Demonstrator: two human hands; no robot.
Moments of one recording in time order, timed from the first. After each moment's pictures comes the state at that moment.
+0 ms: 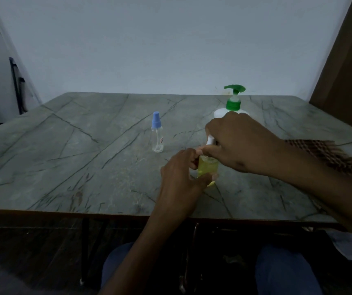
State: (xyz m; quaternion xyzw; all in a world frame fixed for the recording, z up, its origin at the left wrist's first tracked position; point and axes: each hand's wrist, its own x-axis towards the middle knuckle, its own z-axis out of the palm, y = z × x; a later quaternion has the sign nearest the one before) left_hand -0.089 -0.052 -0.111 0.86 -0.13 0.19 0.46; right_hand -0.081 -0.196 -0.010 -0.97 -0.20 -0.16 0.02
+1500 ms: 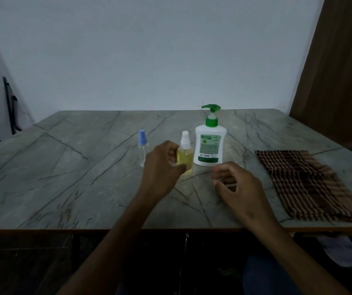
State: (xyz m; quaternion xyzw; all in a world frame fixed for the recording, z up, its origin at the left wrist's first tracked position) left_hand -0.045 -0.048 -0.079 0.86 -0.13 0.20 0.45; right_hand -0.103 -0.247 -0.114 -0.85 -0.06 -0.23 0.47
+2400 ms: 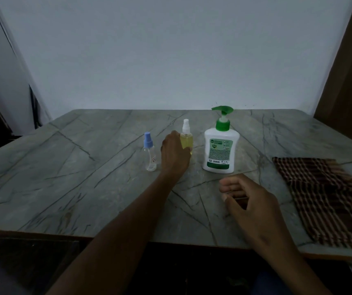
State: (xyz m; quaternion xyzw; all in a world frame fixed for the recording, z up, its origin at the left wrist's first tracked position) left_hand 0.074 -0.076 -0.101 0.90 -0.01 0.26 0.36; right_hand -0.102 -0.251 -0.122 -0.84 -0.07 -0.22 0.49
